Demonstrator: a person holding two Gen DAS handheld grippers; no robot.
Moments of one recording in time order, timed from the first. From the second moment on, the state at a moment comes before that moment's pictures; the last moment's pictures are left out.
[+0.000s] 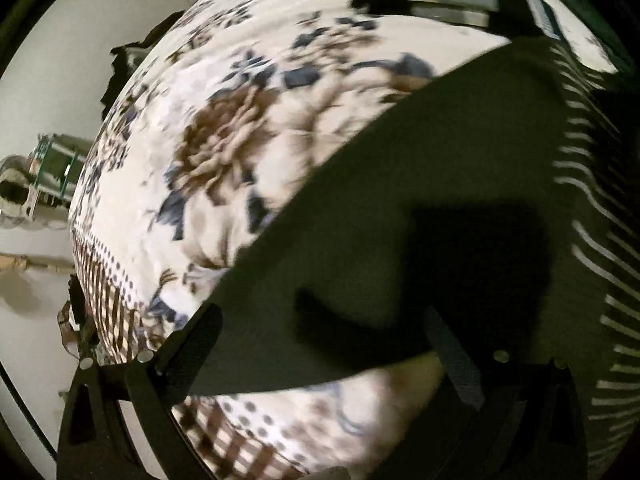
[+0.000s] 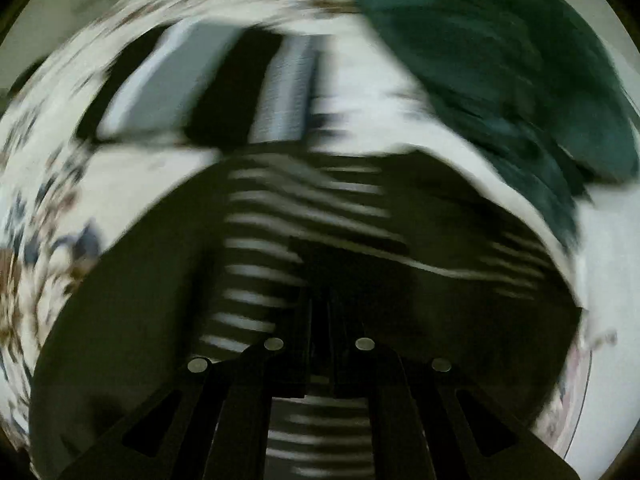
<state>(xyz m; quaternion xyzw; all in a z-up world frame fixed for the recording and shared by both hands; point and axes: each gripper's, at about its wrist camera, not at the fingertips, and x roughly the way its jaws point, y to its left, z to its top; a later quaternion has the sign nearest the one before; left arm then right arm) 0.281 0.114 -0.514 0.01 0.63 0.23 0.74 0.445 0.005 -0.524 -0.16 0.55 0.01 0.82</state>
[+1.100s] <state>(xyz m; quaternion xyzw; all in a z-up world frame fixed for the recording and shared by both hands) 0.117 0.309 -0.581 -0.37 0.60 0.25 0.66 0.298 -0.147 -0.540 0.09 0.73 -0.02 0.68</state>
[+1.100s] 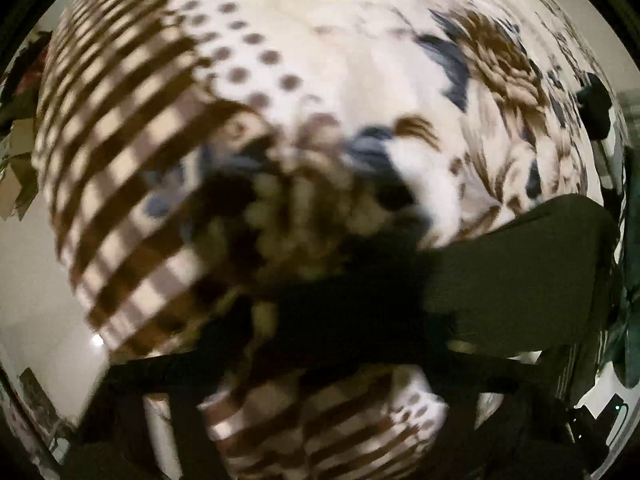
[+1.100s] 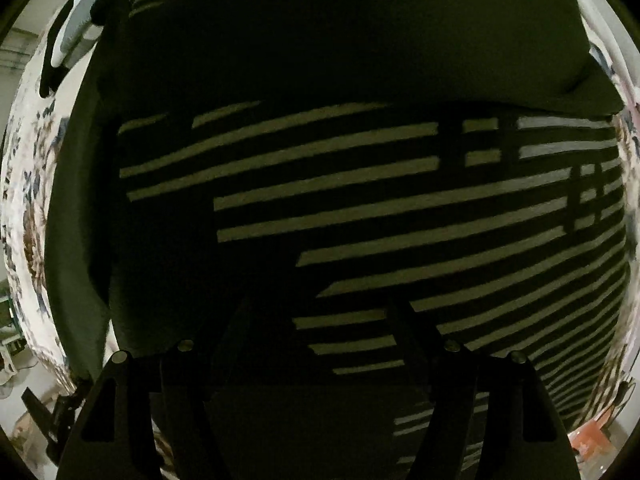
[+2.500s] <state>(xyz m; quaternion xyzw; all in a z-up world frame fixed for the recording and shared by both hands) 0.213 0.352 -0.501 -0.23 0.54 0.18 0.79 0.266 -0.240 -0.599 0.06 0.74 -0.03 0.67</state>
